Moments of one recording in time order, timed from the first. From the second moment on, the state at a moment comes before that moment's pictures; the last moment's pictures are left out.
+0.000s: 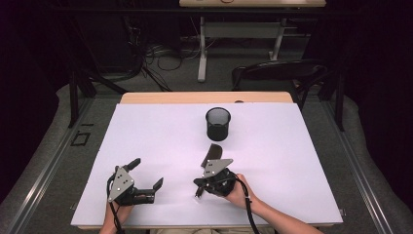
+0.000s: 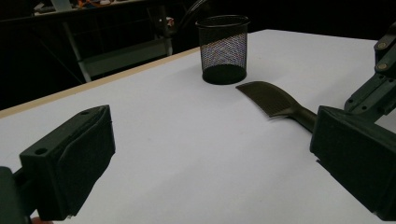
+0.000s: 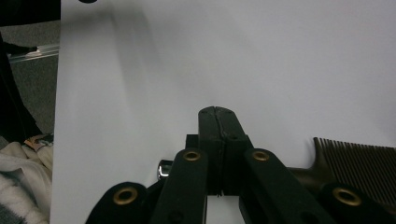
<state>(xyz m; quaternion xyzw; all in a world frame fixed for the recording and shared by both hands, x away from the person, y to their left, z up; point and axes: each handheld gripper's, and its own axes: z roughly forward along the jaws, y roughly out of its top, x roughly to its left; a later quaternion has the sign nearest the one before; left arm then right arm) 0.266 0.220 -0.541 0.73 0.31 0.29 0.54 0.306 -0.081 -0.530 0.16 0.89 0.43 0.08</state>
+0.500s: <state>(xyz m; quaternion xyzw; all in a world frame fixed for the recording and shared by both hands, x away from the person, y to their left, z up) 0.266 0.221 -0.541 0.73 0.31 0.29 0.54 0.303 -0.062 -0.542 0.14 0.91 0.39 0.06</state>
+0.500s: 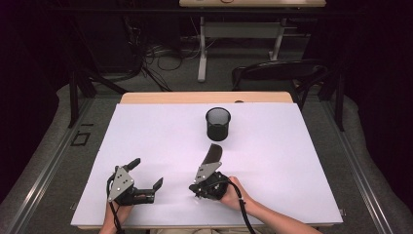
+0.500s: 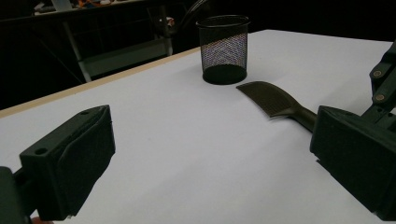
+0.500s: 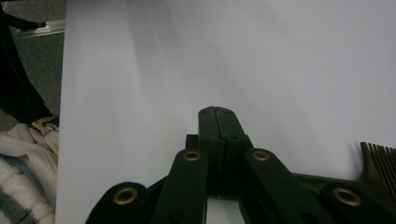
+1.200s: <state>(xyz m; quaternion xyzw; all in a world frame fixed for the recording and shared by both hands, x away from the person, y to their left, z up) 0.266 0.221 -0.541 0.72 0.31 0.29 0.54 0.302 -0.068 -0.544 0.14 0.92 0.36 0.05</state>
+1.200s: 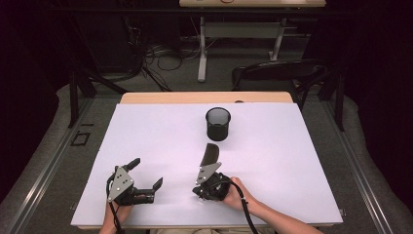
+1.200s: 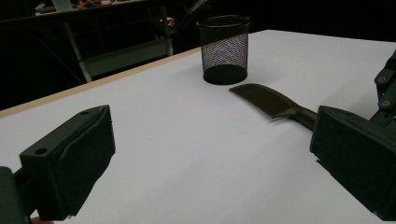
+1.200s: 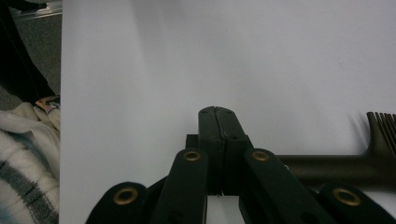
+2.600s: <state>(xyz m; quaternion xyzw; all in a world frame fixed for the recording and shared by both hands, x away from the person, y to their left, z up) 0.266 0.222 -0.540 0.72 0.31 0.30 0.54 0.305 -0.094 -0.546 0.15 0.94 0.31 0.06</state>
